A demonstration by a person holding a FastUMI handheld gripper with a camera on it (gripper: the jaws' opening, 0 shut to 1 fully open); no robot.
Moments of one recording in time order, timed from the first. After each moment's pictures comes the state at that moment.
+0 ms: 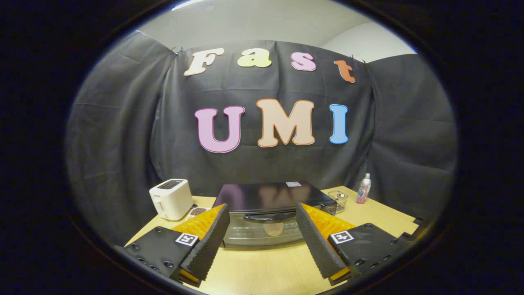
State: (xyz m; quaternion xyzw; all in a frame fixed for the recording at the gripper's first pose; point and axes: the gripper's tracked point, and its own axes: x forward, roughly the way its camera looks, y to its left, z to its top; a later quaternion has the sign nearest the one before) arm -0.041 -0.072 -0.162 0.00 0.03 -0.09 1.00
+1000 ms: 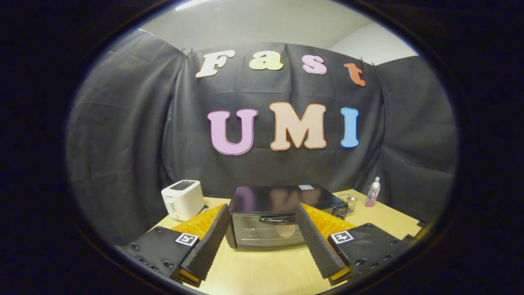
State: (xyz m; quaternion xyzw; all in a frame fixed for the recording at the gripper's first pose) arm -0.042 -0.052 -0.161 0.00 0.03 -0.06 1.00
